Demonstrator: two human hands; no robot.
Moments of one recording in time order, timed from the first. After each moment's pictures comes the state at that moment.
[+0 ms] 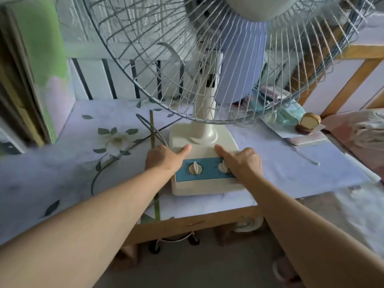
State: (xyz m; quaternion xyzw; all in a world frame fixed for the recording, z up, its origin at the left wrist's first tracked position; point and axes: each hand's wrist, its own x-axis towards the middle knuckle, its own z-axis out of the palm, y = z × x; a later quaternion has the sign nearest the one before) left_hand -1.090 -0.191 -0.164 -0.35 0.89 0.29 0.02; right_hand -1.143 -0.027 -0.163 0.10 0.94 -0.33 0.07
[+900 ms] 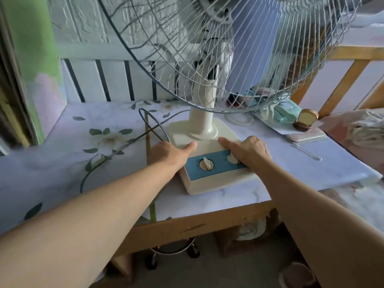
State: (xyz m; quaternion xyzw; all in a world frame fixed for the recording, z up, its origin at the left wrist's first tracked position) left_hand -1.095 -0.175 -0.173 -0.34 0.88 0.35 -0.02; right_hand -1.170 -0.013 -0.167 0.07 0.95 -0.28 0.07
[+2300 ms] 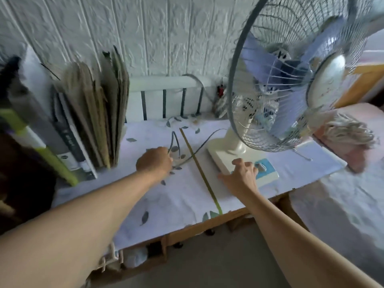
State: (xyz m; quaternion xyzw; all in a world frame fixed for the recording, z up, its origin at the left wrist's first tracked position) left_hand -1.016 -0.365 -0.075 -0.16 0.97 0.18 0.04; right_hand -1.020 -0.158 -0.087 0.10 0.95 -0.28 0.07
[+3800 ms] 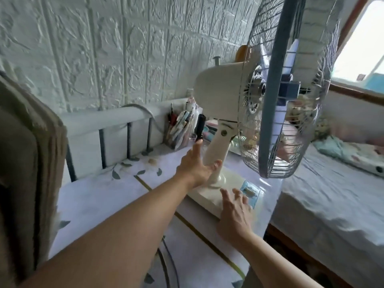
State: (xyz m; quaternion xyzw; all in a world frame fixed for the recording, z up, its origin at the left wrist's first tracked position) left_hand -1.178 -0.291 -0.094 0.24 0.85 0.46 0.08; right_hand -1.071 -0.193 -0.150 0.25 0.97 -0.09 0.00
